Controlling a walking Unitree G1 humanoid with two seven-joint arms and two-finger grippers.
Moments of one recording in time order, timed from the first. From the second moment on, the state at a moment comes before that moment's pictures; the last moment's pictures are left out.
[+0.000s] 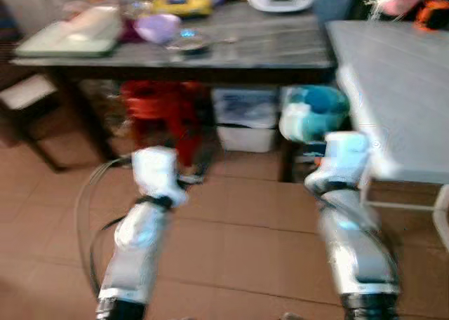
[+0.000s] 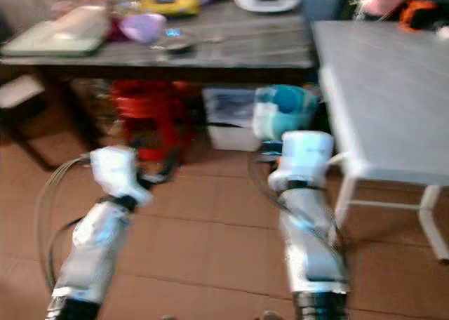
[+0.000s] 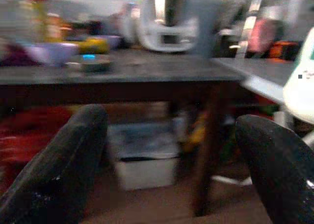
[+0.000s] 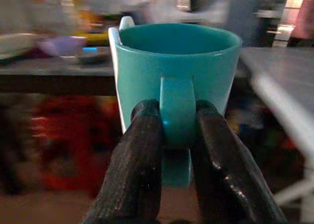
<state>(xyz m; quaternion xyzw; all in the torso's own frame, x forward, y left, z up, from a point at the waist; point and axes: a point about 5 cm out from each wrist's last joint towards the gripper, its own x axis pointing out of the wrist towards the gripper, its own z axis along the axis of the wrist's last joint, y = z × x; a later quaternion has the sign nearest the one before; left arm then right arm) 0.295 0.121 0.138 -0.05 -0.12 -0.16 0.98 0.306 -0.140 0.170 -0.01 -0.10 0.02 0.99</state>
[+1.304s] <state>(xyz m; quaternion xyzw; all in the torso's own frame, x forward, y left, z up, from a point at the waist) 0.293 0.113 0.141 -0.06 -0.14 -0.18 0.97 0.302 -0.147 0.167 -0.06 -0.11 0.02 0.99</state>
